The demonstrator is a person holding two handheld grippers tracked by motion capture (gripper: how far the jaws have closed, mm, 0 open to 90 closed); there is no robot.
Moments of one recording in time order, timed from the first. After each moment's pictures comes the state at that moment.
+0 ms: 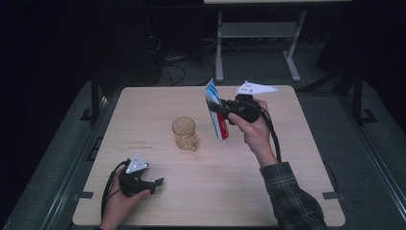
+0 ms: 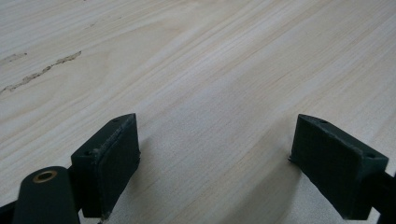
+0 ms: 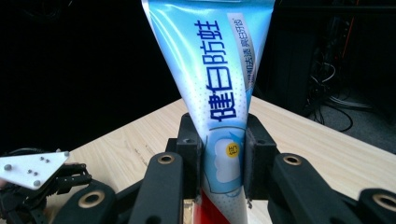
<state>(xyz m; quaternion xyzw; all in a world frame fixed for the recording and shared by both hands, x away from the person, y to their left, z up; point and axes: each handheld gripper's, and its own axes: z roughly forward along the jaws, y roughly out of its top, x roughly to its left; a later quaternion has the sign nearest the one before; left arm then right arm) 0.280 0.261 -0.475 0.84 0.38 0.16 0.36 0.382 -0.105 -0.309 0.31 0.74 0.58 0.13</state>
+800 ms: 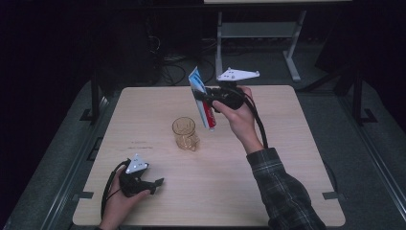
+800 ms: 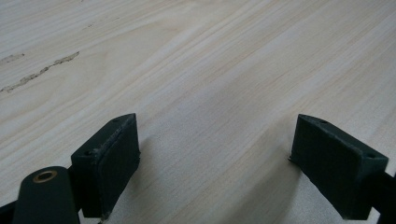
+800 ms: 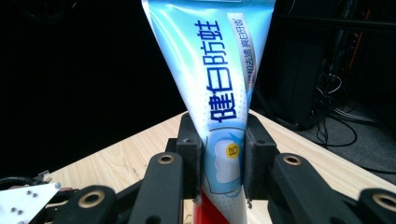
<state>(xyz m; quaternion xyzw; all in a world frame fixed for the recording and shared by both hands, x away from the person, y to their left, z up) 0.280 0.261 -0.475 0.84 0.37 0.16 0.36 0.407 -0.067 -0.287 0.29 0.75 0.58 0.13</state>
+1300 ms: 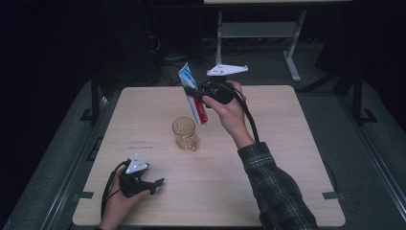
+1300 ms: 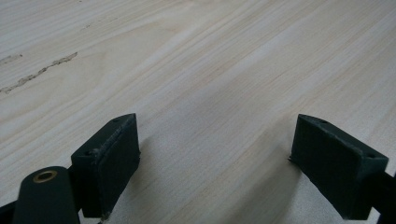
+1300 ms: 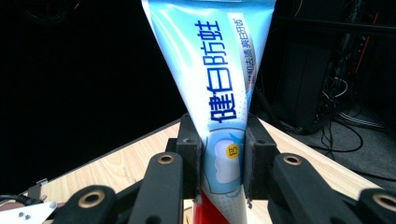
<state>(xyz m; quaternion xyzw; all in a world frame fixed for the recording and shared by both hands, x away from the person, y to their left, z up) 0.280 0.261 -0.475 0.84 0.37 0.16 0.36 0.419 -0.043 -0.281 0.29 0.75 0.58 0.13</state>
